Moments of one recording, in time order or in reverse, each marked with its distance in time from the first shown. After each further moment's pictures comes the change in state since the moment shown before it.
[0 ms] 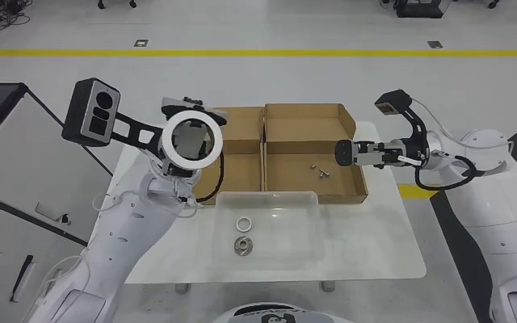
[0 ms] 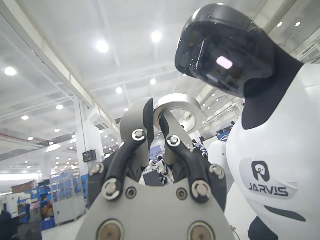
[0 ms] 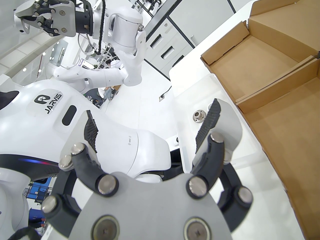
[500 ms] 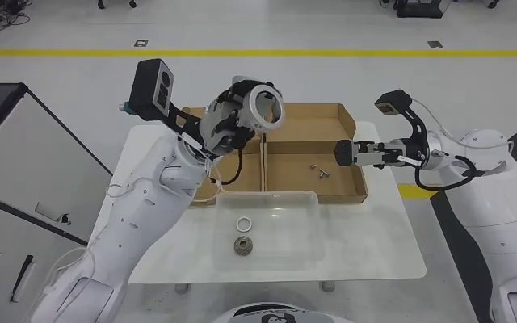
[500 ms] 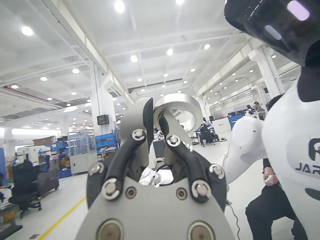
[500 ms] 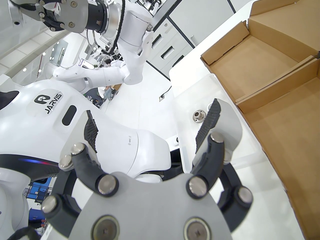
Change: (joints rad) left arm -0.064 -0.033 0.048 0.116 -0.038 0.110 -0.223; right arm 0.000 0.000 0.000 0.000 0.000 0.000 0.000
